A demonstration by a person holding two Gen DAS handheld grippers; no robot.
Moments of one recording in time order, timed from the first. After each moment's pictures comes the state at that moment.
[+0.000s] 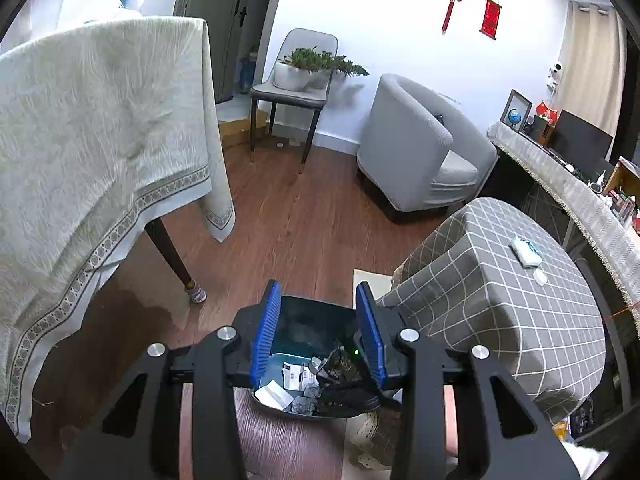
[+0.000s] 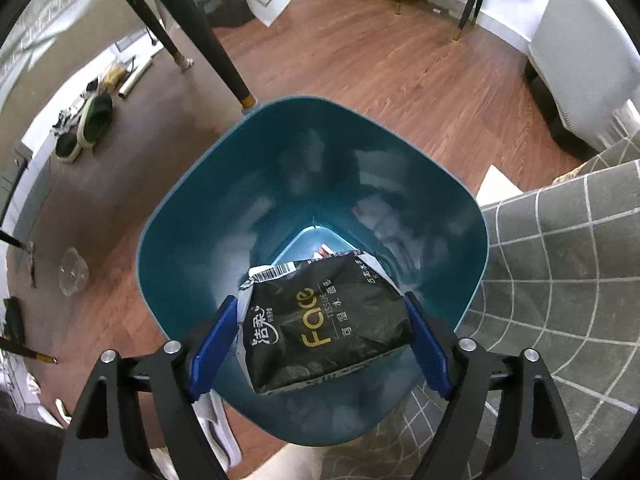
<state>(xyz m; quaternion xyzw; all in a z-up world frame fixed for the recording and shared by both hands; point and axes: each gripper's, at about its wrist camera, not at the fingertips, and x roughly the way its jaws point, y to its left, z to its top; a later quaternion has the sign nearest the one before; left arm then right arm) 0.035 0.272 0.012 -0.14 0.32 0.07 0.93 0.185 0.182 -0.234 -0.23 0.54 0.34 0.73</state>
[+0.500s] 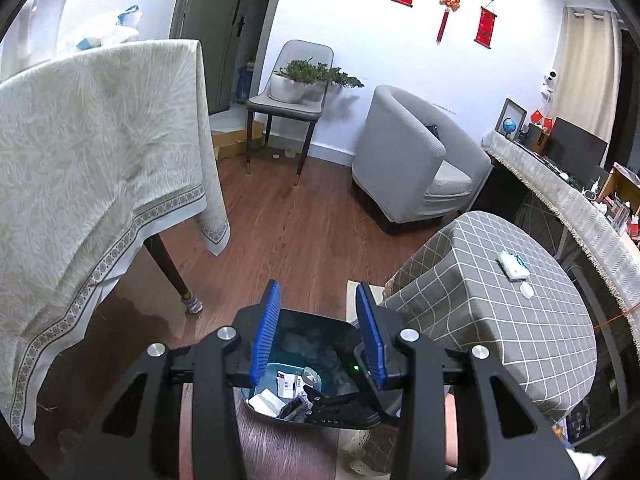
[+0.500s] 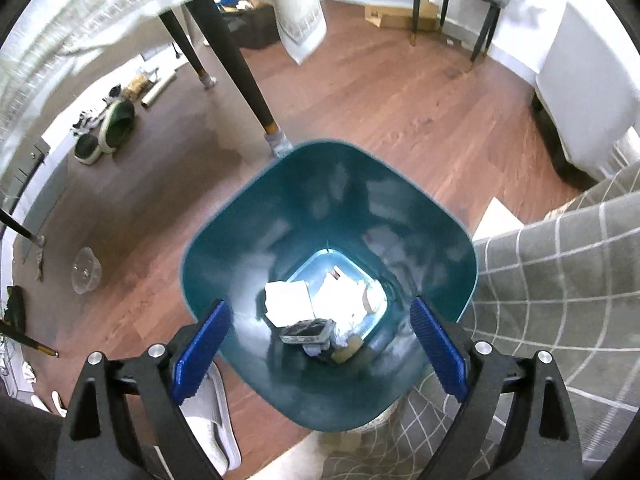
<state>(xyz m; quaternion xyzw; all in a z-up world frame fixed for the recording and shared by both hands) 0.034 0.263 0.035 -0.14 0.31 0.07 0.94 0.169 0.177 -0.181 -0.21 0.49 0.39 0.75</state>
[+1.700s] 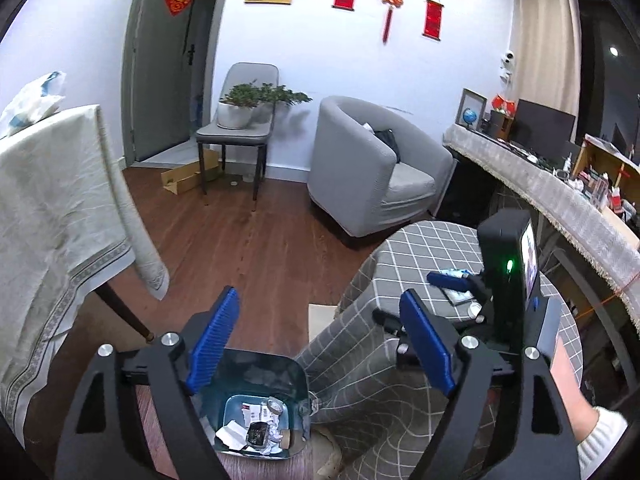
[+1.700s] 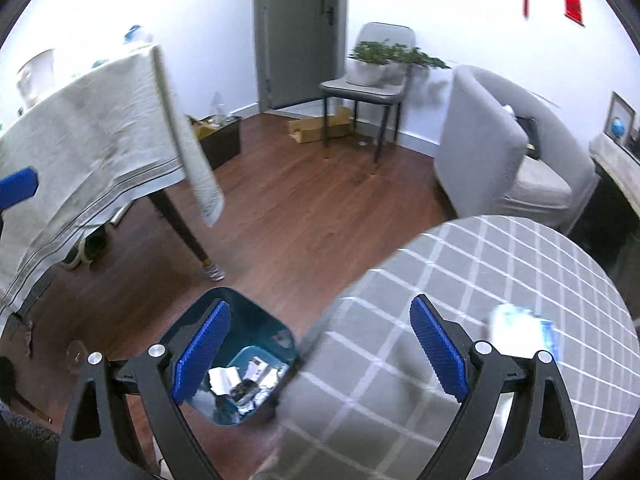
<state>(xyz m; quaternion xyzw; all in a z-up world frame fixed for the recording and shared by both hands) 0.096 0.162 0.067 -0.09 0.28 0.01 0.96 0.237 0.016 0.001 -0.13 0.35 0.31 0.87</state>
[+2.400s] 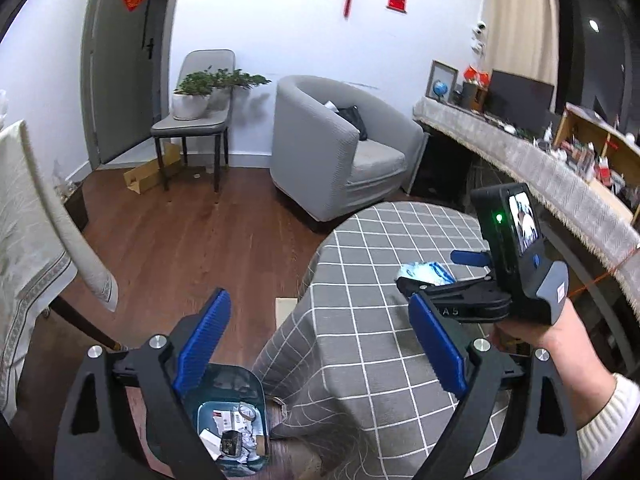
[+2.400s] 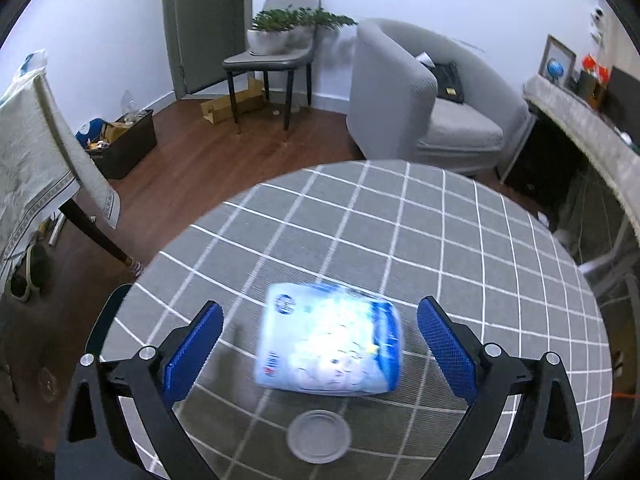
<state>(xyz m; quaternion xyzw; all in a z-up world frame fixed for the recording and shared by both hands) 0.160 0.095 0.043 -0.06 0.31 -0.04 0.95 0.308 -0.081 -0.024 -0.11 0.42 0.19 0.88</state>
